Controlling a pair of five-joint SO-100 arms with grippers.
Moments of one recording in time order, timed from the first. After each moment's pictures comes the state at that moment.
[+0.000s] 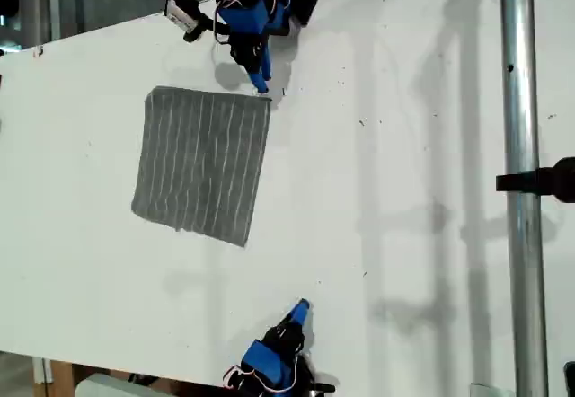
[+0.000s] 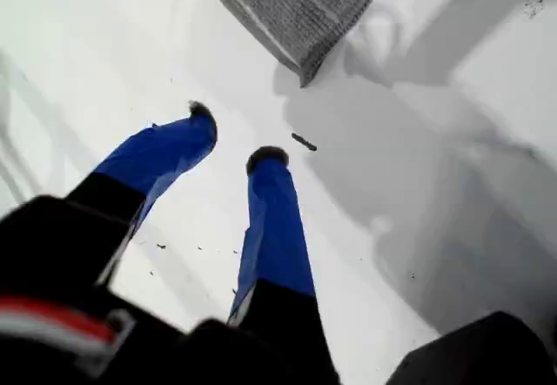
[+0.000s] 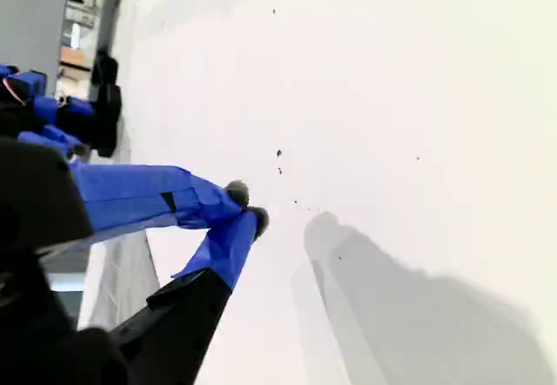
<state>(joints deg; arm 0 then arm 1) 12.4 198.5 178.4 73.7 -54.8 13.4 188.1 166.2 83.3 86.3</state>
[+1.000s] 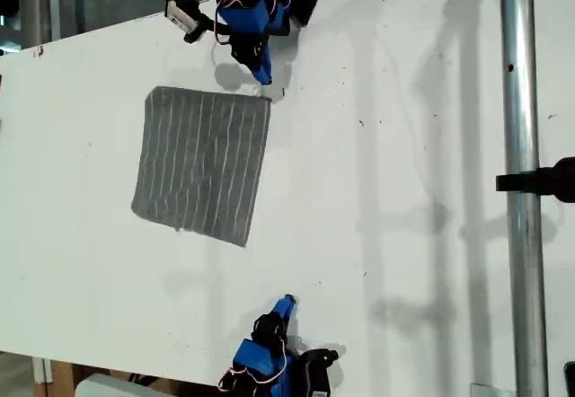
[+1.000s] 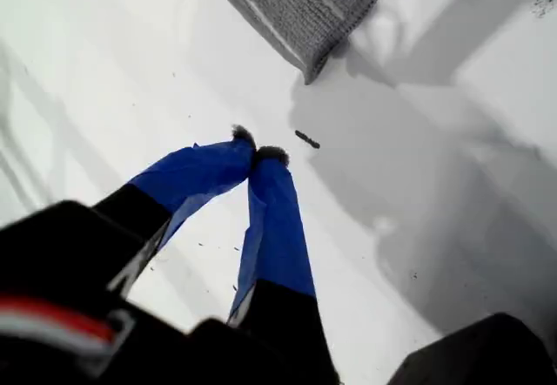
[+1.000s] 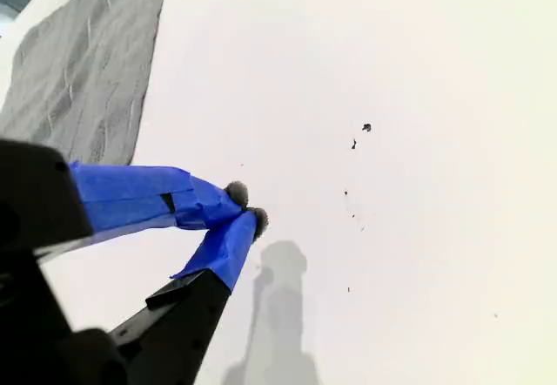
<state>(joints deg) 0.2 198.5 178.6 73.7 -92.6 12.3 188.4 166.2 83.6 86.1</state>
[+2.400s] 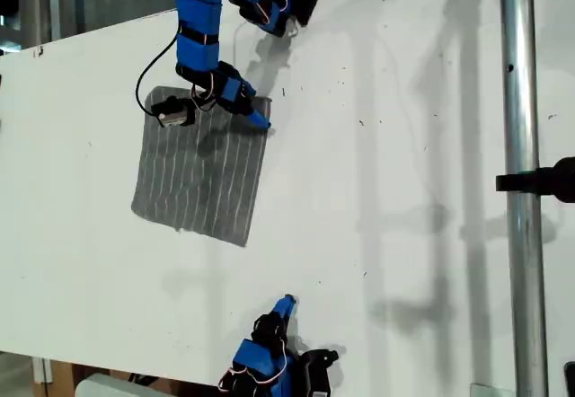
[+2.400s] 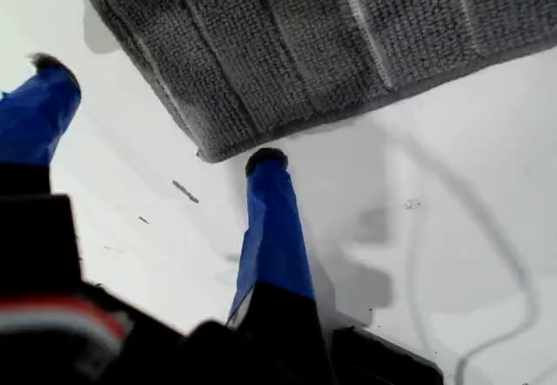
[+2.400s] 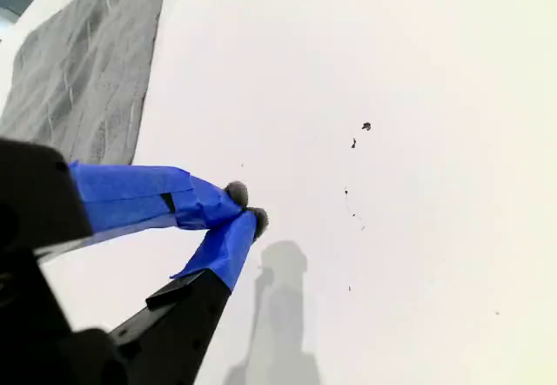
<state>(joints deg) 0.2 198.5 178.6 73.7 -92.1 28.0 102.9 129.9 64.5 37.8</state>
